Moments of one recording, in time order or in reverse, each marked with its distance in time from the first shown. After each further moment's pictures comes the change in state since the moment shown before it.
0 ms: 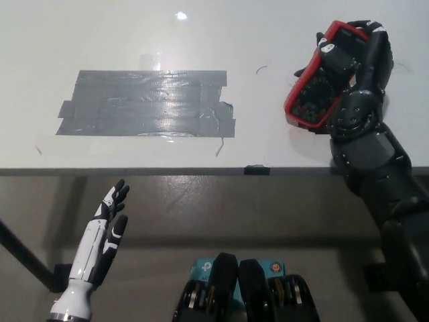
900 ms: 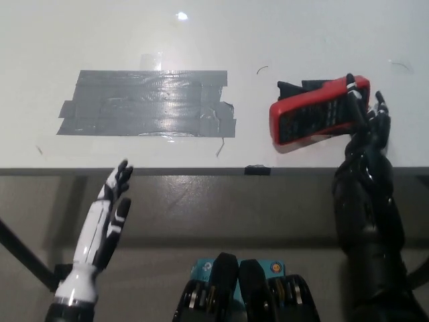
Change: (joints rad) left_arm -0.072 -0.033 0.000 -0.074 -0.001 0.045 0.000; right_arm 0.343 0.180 -0.354 -0.618 0.561 0.221 0.221
